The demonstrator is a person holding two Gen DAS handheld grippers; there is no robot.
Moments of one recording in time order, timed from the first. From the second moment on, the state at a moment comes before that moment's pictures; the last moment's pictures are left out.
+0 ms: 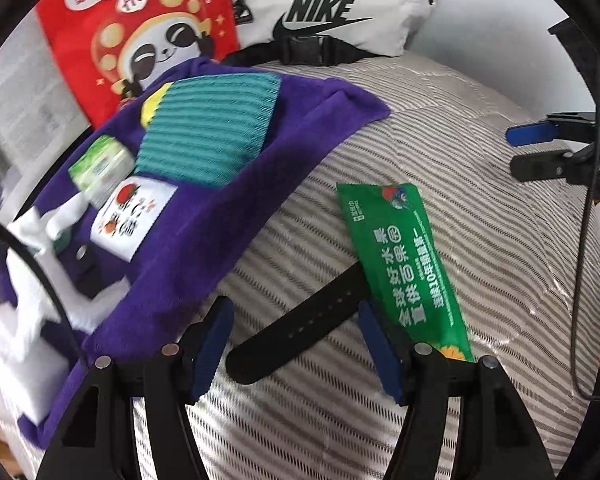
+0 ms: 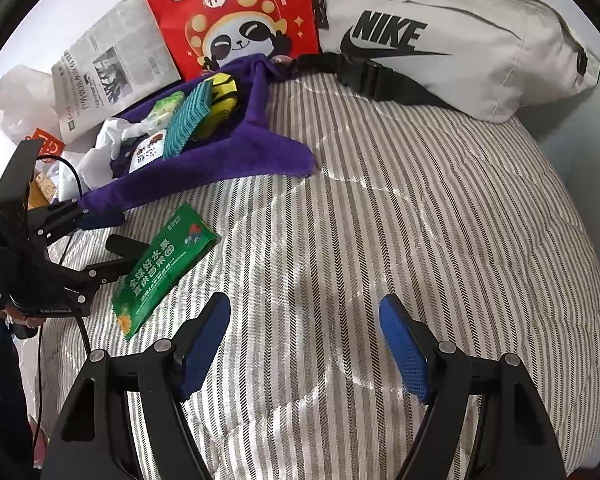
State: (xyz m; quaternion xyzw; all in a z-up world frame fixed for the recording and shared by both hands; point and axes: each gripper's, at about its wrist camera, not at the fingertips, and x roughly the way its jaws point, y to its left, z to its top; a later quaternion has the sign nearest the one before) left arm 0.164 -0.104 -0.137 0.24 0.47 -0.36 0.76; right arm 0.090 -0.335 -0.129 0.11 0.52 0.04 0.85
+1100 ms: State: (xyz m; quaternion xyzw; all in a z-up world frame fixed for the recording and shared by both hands) left arm 0.137 -0.123 -0.132 0.23 0.50 -0.36 0.75; right arm 0.086 -0.315 -0.135 0.10 0.53 0.06 0.84
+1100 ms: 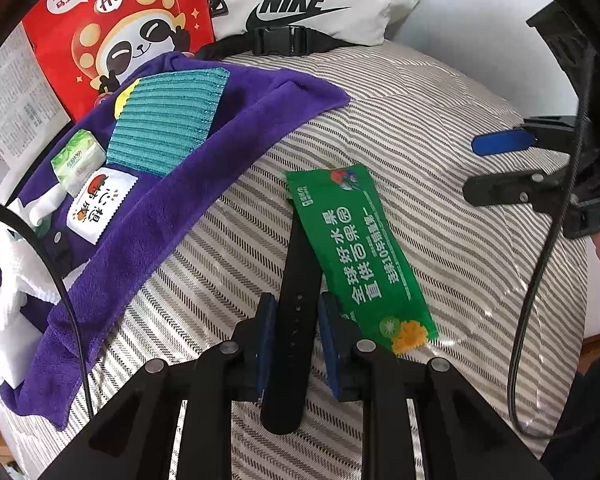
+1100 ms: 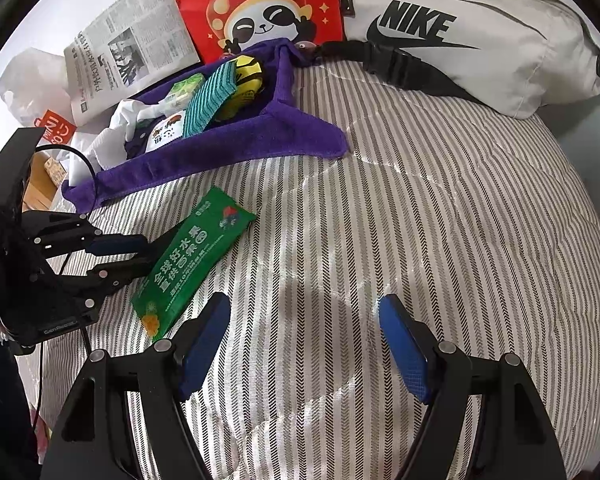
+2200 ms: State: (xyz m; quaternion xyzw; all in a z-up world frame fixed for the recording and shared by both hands) left arm 0.117 -0.030 -0.124 0.14 0.52 -0.26 0.80; right arm 0.080 -0.259 -0.133 0.08 0.54 0.09 0.83
